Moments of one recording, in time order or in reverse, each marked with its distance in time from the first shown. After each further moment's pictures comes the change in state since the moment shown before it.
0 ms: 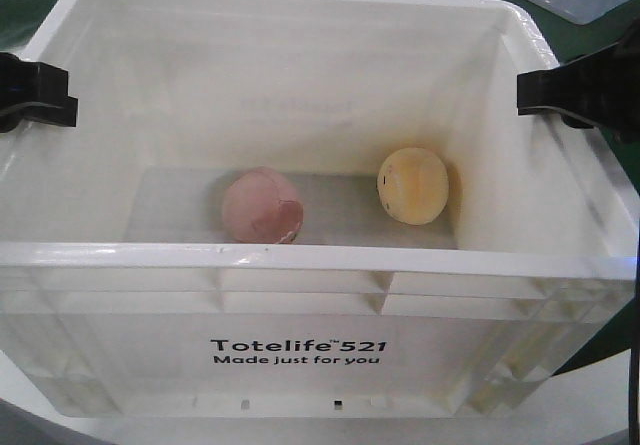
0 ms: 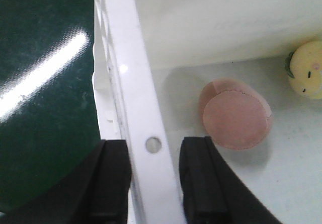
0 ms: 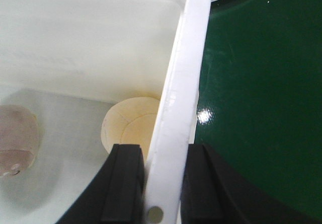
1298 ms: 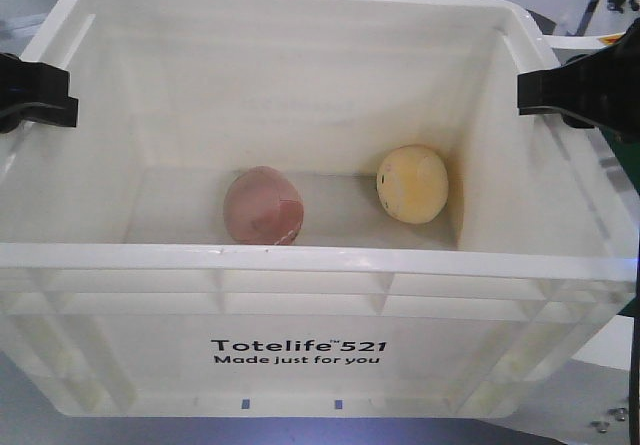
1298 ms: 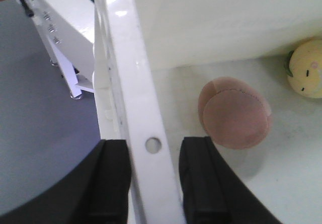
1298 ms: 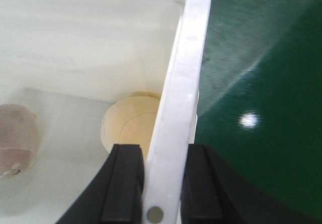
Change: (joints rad) left arm 0.000 0.000 0.000 0.000 0.001 0.000; right arm 0.000 -0.001 0.000 -0.001 0.001 0.000
